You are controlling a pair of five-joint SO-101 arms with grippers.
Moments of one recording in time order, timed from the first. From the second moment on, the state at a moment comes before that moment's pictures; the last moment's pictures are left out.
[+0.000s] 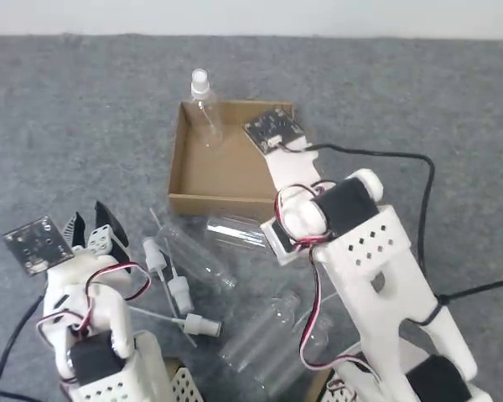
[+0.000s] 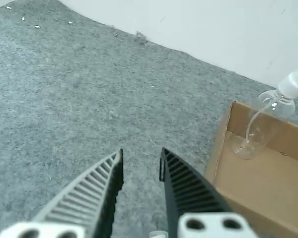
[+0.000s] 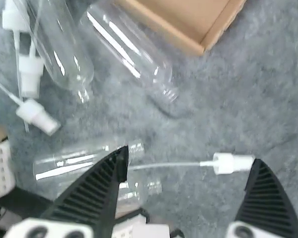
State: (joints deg) left arm -26.0 -103.3 82.0 59.8 14.5; right arm -36.5 -25.1 10.1 100.4 -1.5
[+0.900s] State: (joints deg) left arm -31.7 -103.3 82.0 58.2 14.5; right arm -52.4 -25.5 27.3 87.6 -11.0
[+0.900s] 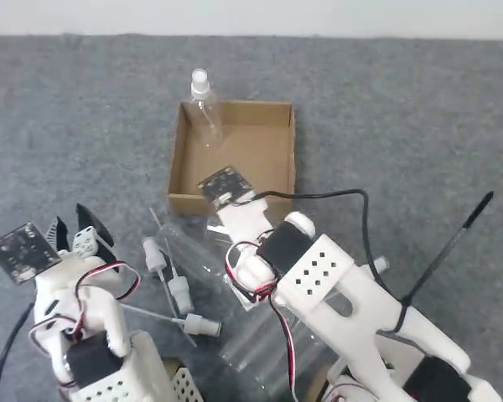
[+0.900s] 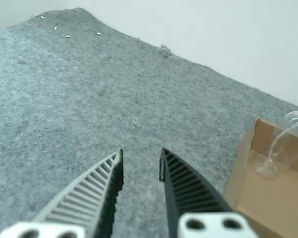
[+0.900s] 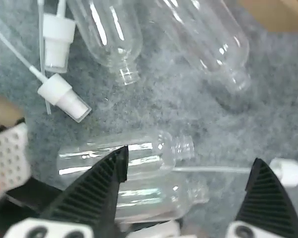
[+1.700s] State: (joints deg) left arm -31.7 -103.3 82.0 58.2 14.5; right arm -48.1 -2.0 18.0 77.6 11.6
